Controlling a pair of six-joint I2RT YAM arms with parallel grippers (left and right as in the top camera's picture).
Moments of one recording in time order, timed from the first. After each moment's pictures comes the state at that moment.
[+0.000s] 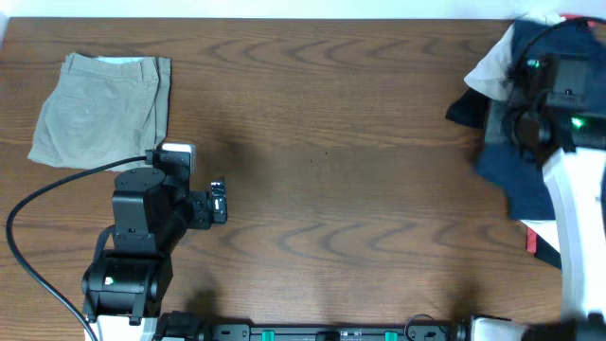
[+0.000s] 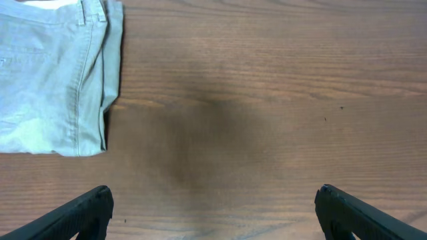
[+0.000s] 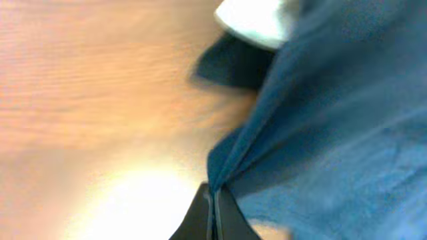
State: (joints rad) left arm -0.07 0.78 0.81 -0.74 0.05 -0.04; right arm -0.08 1.45 1.36 -0.95 -0.04 0.00
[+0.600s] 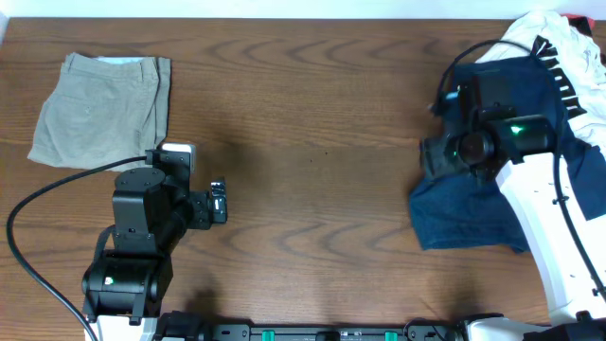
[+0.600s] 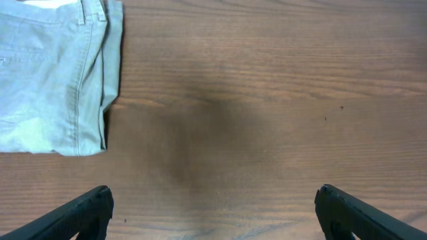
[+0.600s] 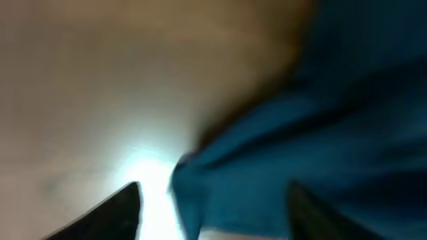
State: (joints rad) left arm -0.07 0.78 0.81 -0.74 0.05 -0.04; right arm 0.15 1.47 1.32 -1.03 0.01 0.01
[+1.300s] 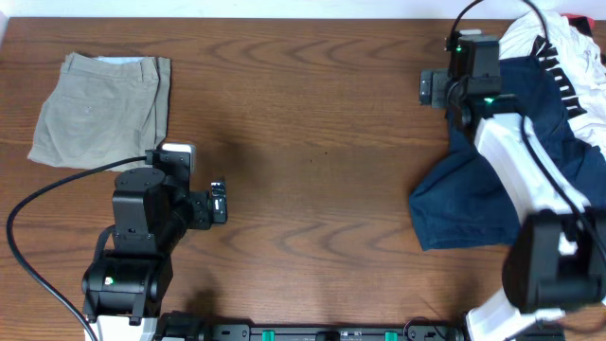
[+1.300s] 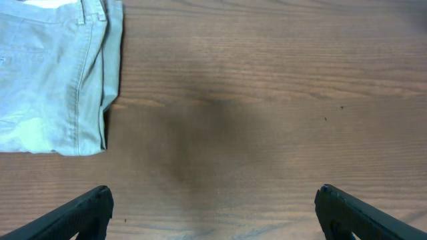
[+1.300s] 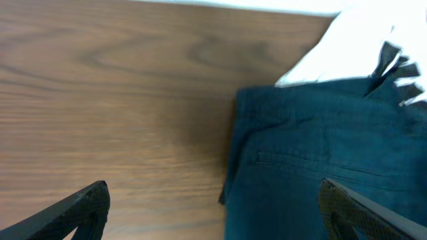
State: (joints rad) left arm -0.07 0.78 0.81 -0.74 0.05 -0.04; right arm 0.08 1.83 1.32 -0.28 0.20 0.01
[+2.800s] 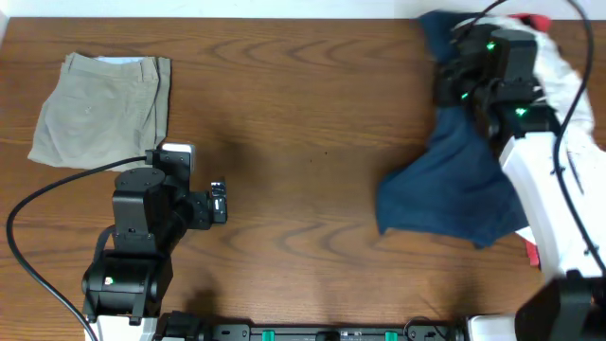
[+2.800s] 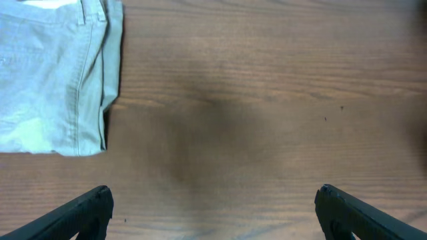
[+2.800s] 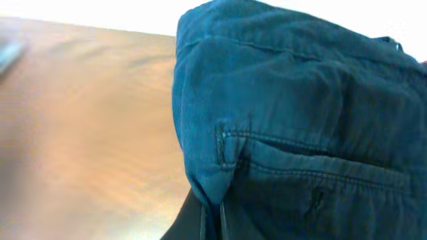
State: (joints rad) left arm -0.07 0.78 0.81 -0.74 0.05 -0.04; right arm 0.12 1.55 1.32 -0.46 -0.28 -0.04
